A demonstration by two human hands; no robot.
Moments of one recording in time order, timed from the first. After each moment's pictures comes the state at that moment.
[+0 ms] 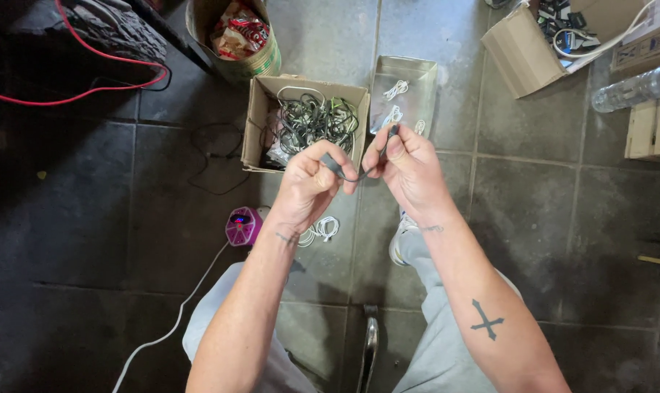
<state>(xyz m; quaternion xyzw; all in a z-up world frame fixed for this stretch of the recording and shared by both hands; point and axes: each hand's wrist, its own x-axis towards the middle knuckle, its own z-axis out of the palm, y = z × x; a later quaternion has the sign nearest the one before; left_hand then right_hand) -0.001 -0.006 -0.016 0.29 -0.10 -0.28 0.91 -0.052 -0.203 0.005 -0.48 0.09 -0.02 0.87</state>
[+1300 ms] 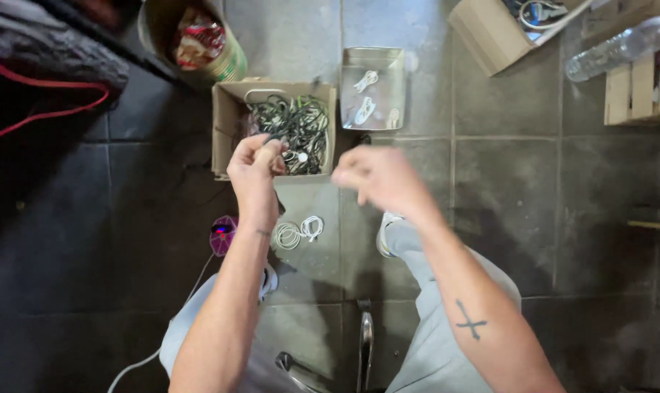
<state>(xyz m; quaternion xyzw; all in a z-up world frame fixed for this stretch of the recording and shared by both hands) 0.018 -0.019 -0.032 0.67 0.09 -0.08 0.73 -0.075 -0.230 0.034 -0.72 0.15 0.04 0.68</state>
